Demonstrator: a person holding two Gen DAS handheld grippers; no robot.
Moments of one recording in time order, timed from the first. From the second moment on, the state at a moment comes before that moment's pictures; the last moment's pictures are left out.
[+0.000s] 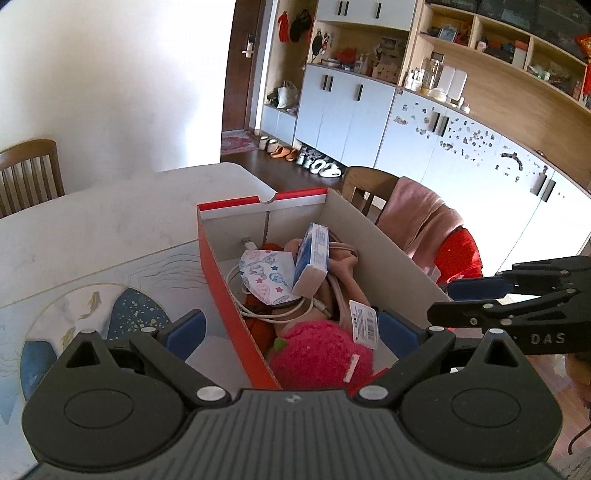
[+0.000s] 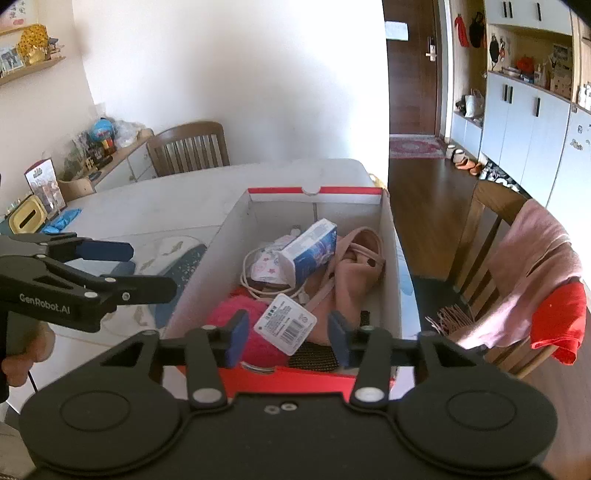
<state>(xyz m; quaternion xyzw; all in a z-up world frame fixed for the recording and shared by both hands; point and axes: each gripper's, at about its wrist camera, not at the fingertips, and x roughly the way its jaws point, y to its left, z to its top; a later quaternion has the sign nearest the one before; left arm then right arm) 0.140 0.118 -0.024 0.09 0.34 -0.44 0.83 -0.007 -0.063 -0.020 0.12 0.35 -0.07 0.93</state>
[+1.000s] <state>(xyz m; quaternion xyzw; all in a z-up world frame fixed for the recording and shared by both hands) 0.119 0.155 -0.017 0.07 0.31 -0.46 0.83 -0.040 -0.032 -0.013 0.12 0.29 -0.10 0.94</state>
